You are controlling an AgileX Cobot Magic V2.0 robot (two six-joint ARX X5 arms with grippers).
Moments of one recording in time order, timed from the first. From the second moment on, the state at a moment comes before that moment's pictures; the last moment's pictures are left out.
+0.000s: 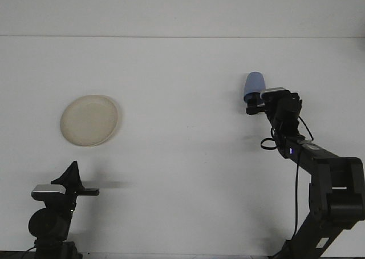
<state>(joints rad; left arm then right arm) 0.03 0.01 0.03 0.04 0.02 -0.01 -0.02 1.85 0.97 0.60 -0.05 -0.12</state>
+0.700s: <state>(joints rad) 0.03 0.01 0.03 0.04 0.02 -0.01 -0.04 2.01 1.12 0.60 -0.11 -0.14</state>
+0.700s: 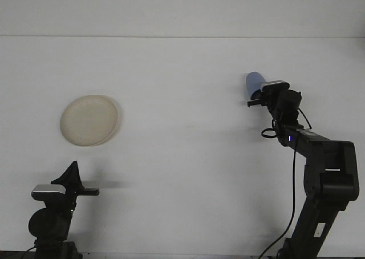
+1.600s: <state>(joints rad) 0.03 0.01 0.03 0.04 0.02 -0.01 0.09 1.38 1.32 -0.49 -0.62 0.15</state>
